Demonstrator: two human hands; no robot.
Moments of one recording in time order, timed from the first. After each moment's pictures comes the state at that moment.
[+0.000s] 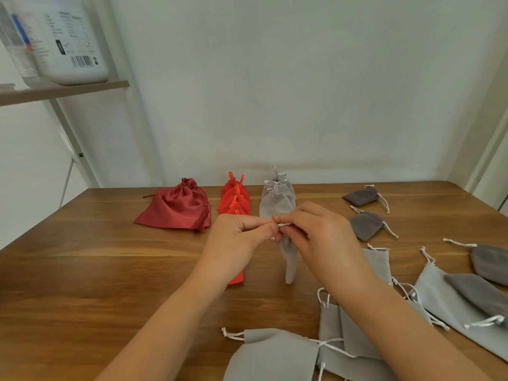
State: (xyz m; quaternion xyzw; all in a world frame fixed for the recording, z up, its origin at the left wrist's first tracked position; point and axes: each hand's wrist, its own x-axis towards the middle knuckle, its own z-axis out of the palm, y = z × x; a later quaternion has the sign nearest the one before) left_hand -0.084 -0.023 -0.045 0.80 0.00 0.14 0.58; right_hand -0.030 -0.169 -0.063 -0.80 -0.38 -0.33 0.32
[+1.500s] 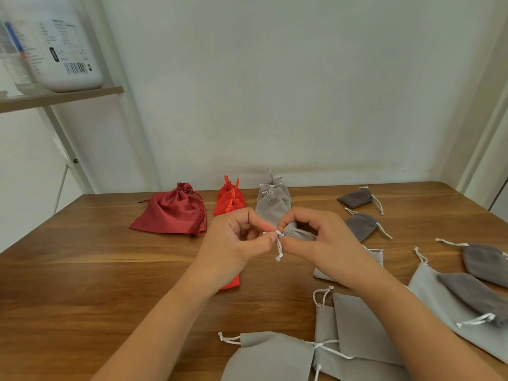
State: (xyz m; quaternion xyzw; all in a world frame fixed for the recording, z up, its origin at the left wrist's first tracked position) left_hand -0.077 -0.018 -0.051 0.76 -0.09 0.16 0.63; right_hand -0.035 -0.186 -0.046 -0.78 -0.36 -0.01 0.52
